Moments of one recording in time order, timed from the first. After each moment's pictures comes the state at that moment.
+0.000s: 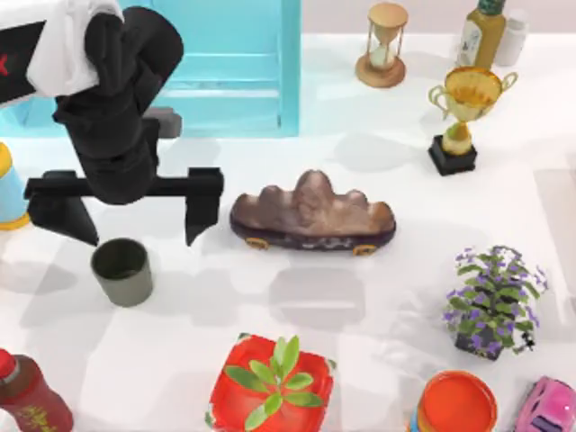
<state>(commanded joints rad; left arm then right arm) -0.38 1.89 1.41 -1.09 0.00 -0.36 0.00 0.00 0.00 0.00 0.00 0.00</state>
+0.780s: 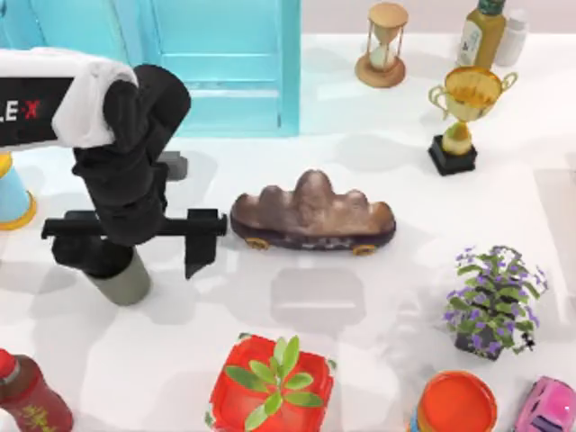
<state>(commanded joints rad) -0.38 1.94 1.26 -0.89 0.00 -0.36 0.00 0.00 0.00 0.00 0.00 0.00</state>
